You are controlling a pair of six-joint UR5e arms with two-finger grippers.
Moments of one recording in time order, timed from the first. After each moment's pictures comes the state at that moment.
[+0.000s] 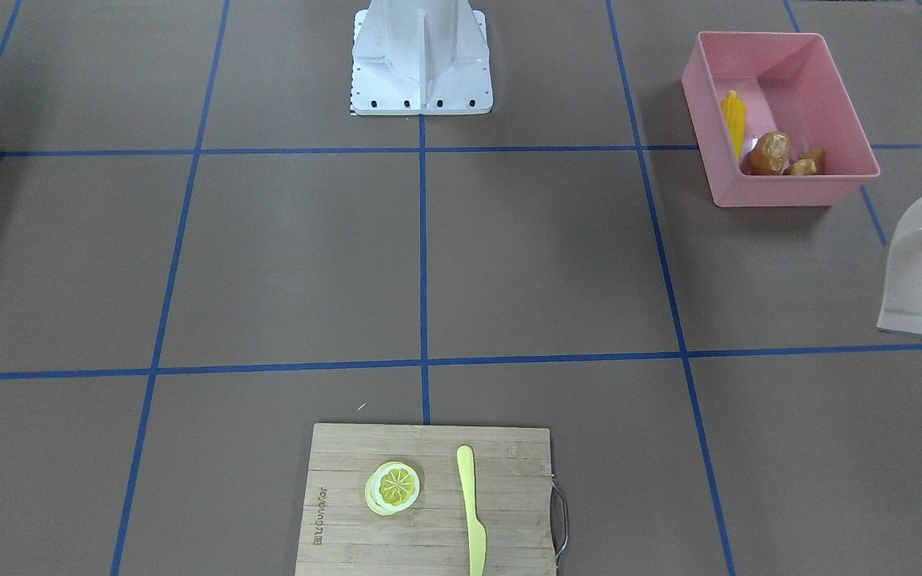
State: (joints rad) left arm -1.37 -1.78 -2.04 -0.94 -2.17 0.12; right arm 1.52 -1.78 1.72 -1.47 2.21 0.17
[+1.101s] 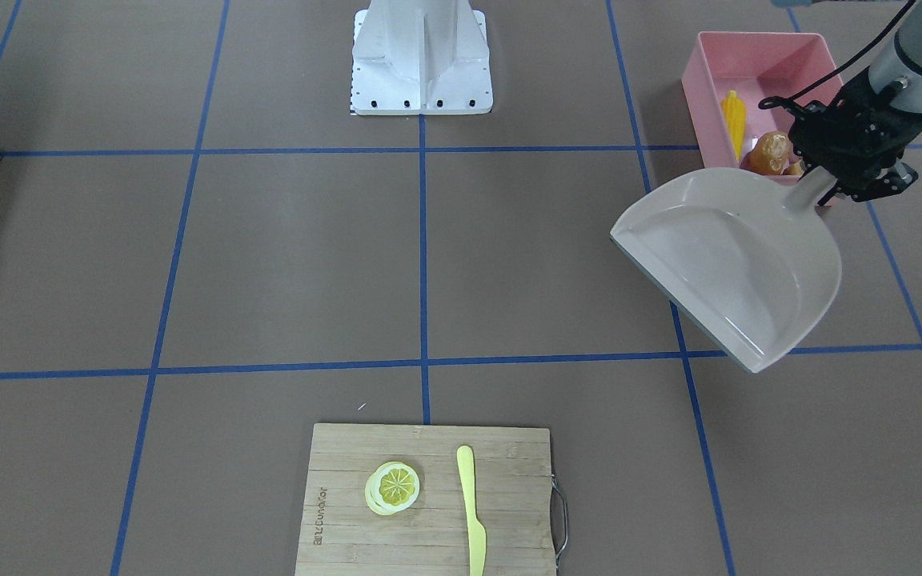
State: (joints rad) left arm -1.07 -1.89 -2.09 -1.08 -2.16 0.49; right arm 1.52 -1.78 1.72 -1.47 2.21 0.17
